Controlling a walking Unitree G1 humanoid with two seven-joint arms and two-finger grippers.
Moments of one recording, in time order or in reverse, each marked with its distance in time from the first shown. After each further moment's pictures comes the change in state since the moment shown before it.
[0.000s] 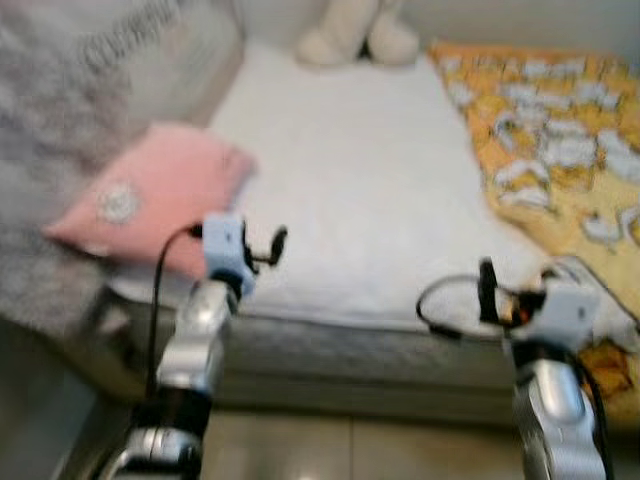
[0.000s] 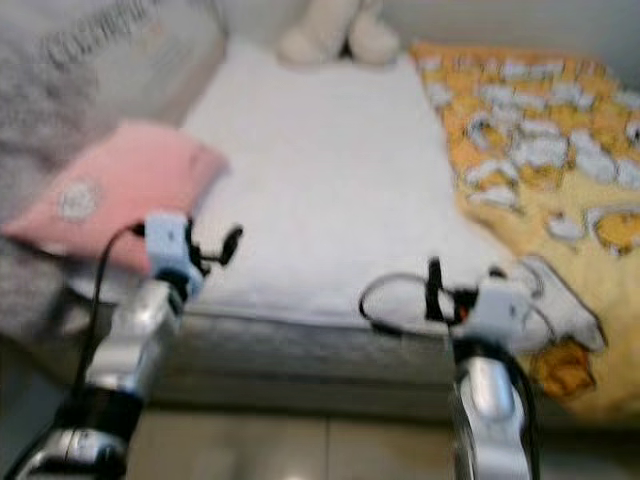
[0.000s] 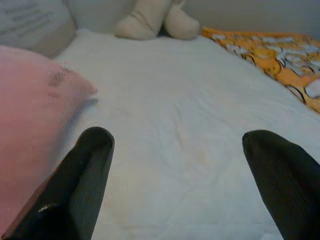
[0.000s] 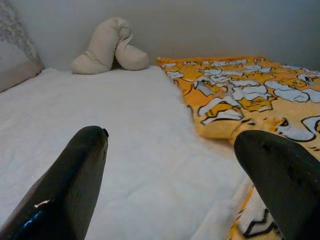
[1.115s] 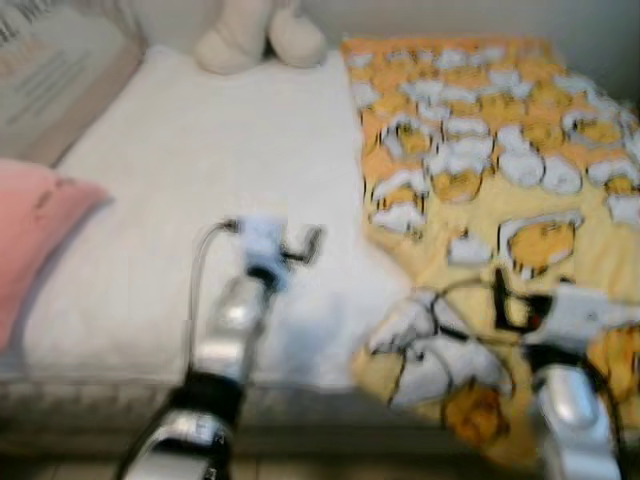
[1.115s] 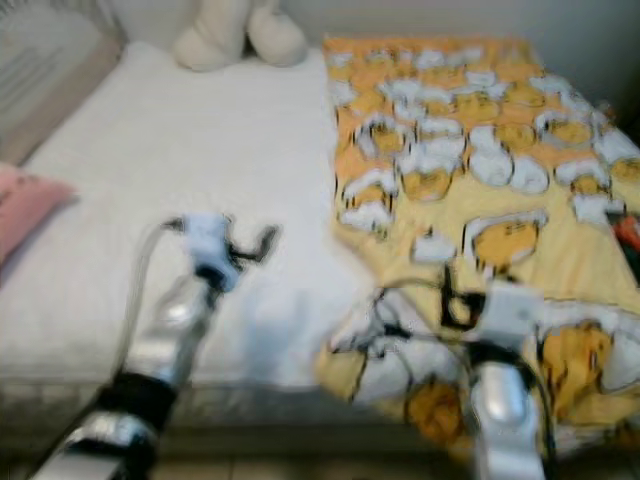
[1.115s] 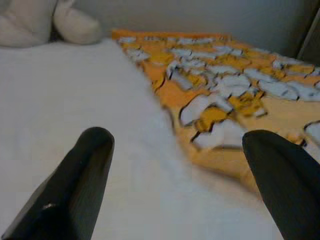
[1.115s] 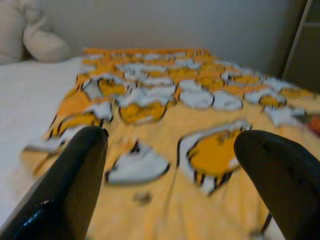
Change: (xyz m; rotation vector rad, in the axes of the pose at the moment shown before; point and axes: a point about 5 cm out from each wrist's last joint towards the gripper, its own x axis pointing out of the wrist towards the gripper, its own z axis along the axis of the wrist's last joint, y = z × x) left arm 0.016 -0.041 -0.001 -0.014 -0.022 -0.122; right arm -0.001 -0.017 -0.006 -0.075 0.036 -0.044
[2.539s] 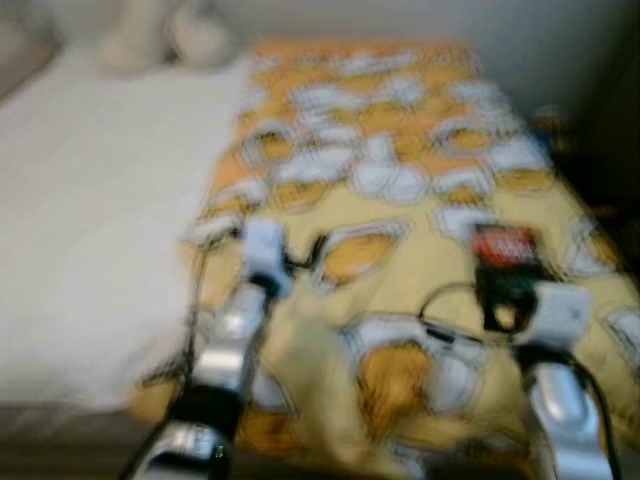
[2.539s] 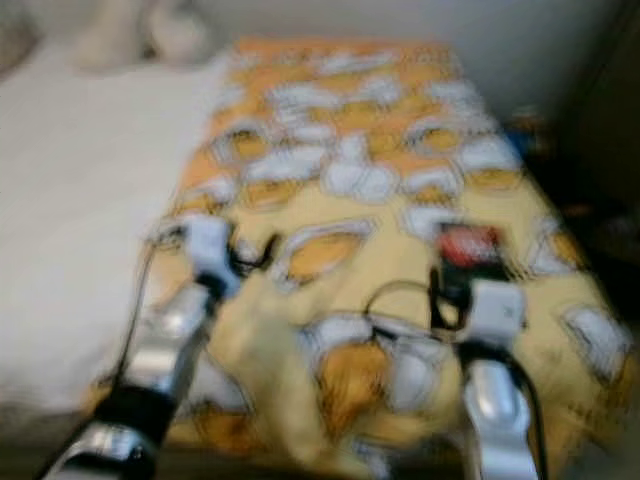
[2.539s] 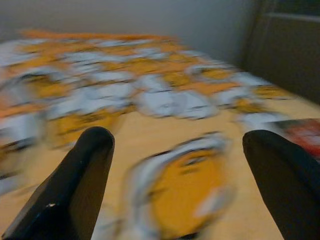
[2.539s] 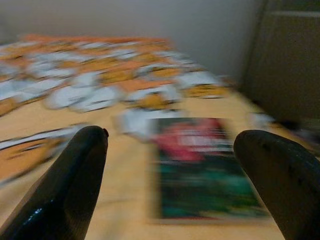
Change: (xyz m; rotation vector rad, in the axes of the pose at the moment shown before) left arm -0.006 -0.006 -0.001 0.003 -0.024 -0.049; right arm 0.000 0.006 -0.008 -0.009 0.039 0.037
